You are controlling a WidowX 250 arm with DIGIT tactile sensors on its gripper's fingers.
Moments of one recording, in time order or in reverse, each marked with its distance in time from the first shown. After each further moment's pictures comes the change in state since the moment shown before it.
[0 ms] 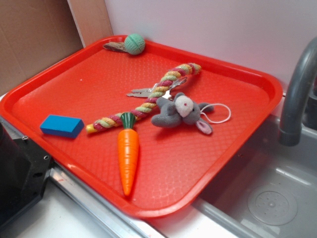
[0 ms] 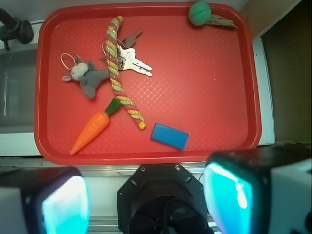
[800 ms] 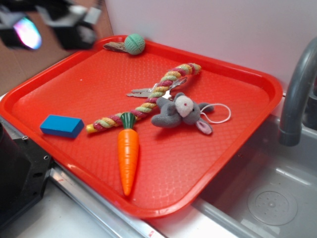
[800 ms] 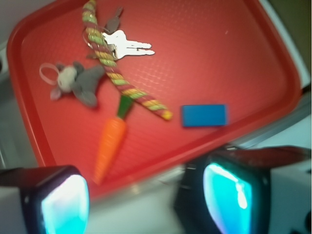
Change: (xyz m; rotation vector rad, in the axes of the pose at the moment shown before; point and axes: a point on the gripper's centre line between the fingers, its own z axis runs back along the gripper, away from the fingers) arm 0.007 -0.064 -0.091 0.015 0.051 0.444
